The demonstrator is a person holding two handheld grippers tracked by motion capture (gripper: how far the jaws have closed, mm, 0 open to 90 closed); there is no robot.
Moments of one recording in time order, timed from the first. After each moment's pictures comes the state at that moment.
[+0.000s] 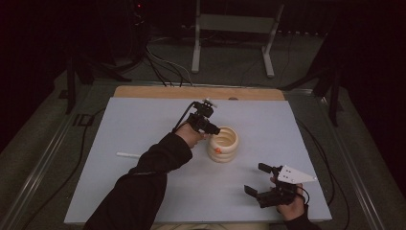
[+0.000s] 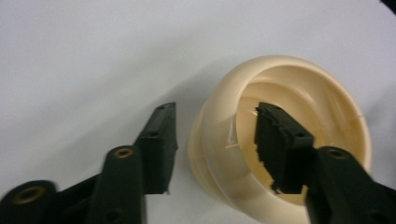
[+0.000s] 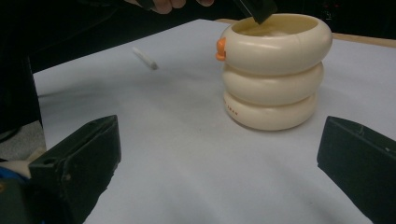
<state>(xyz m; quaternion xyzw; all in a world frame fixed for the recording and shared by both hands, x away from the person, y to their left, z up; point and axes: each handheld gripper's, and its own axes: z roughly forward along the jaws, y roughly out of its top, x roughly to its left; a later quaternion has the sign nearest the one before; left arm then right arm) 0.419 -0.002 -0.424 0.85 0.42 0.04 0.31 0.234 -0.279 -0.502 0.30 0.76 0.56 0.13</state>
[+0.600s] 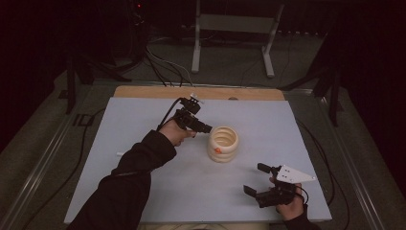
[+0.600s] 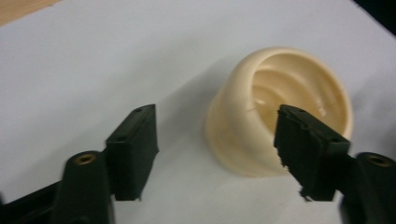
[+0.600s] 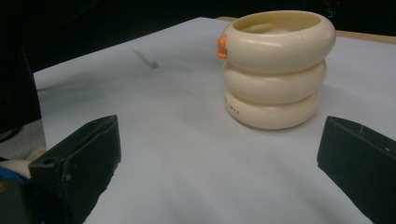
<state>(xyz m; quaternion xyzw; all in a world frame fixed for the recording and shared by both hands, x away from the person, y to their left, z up) 0.414 0.043 -0.407 0.86 0.40 0.03 0.32 0.235 -0.278 -0.503 0.31 0.76 0.56 0.12</state>
